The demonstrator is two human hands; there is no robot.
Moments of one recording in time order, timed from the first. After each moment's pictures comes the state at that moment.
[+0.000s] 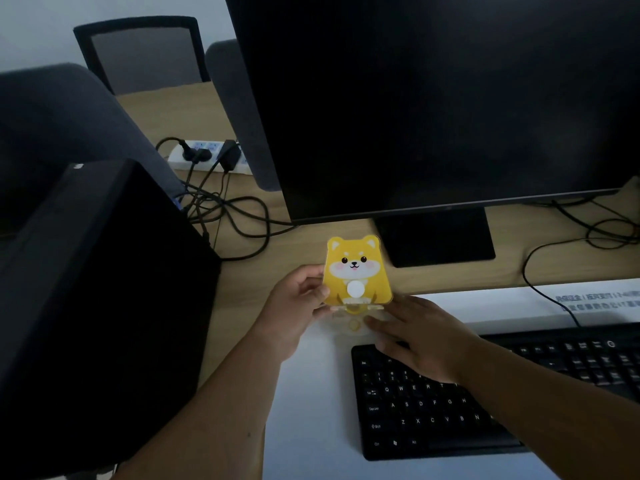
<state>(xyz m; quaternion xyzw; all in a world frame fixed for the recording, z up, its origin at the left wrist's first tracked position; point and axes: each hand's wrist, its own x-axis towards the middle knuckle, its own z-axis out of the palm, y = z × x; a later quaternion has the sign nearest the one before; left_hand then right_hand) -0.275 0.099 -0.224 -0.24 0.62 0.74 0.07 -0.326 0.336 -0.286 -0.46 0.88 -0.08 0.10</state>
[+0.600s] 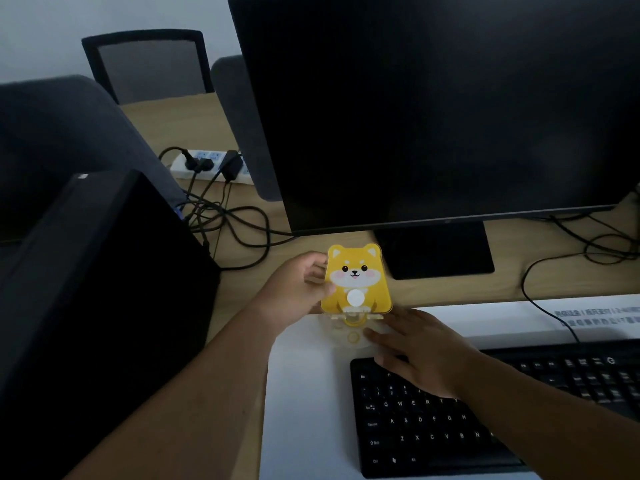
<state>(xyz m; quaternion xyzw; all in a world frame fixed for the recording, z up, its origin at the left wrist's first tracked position) -0.306 0.083 -0.201 -0.14 0.80 0.57 0.09 -0.325 0.336 -0.282 -0.45 0.89 -0.05 0.10</state>
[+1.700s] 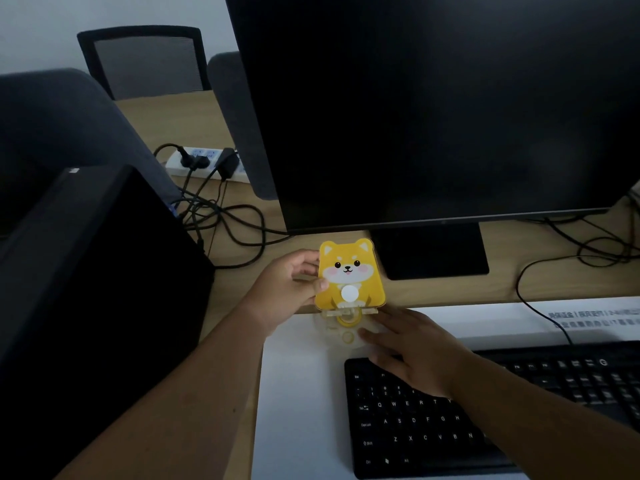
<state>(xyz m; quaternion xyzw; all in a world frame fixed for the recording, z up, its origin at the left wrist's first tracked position) -0.302 0.080 -0.204 -0.15 0.75 0.65 0.07 -0.327 0.337 -0.288 -0.45 0.88 -0.11 0.09</state>
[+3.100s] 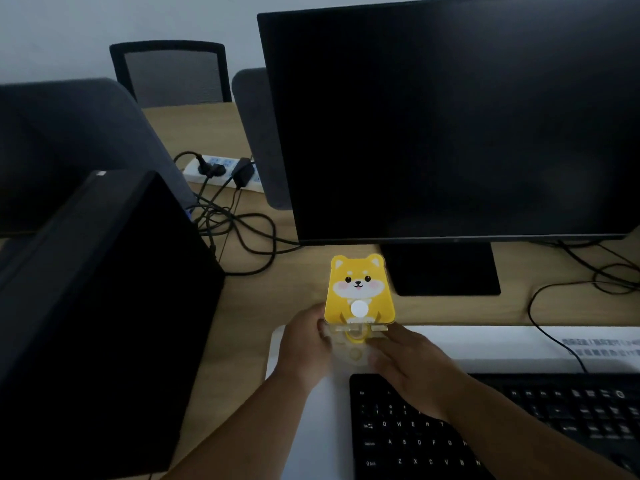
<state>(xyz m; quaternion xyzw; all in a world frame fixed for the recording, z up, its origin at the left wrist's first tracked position) -0.268 0.118 -0.259 -0.20 0.90 0.39 -0.02 -0.319 0.319 -0.278 -0.40 0.88 -0.25 0.10</state>
